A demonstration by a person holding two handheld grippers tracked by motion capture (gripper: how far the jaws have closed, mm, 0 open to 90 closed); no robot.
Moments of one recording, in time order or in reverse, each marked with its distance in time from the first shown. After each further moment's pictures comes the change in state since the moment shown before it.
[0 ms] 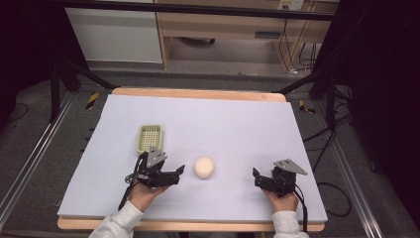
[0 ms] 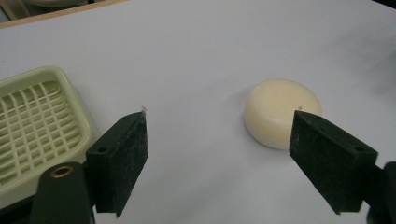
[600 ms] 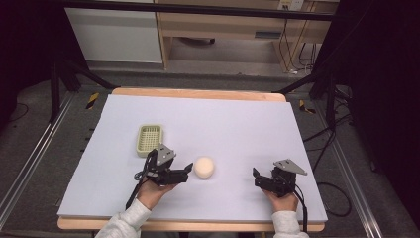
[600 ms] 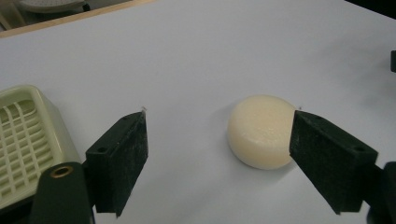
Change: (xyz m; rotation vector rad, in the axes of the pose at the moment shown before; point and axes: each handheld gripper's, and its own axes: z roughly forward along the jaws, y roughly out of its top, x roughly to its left) left arm -0.015 0.012 0.013 -0.014 -0.007 0.006; right arm 0.000 0.000 0.000 -0.002 -0.004 -0.005
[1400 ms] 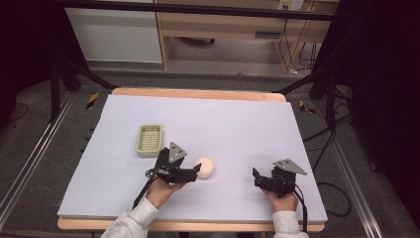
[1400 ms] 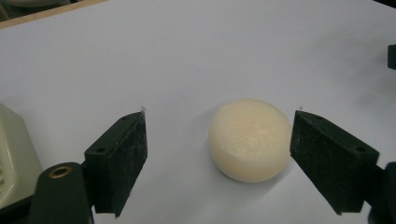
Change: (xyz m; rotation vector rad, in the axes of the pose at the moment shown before) left arm -0.015 0.008 0.021 0.047 -0.023 0.033; right arm 0.001 0.000 0.000 0.005 0.006 0.004
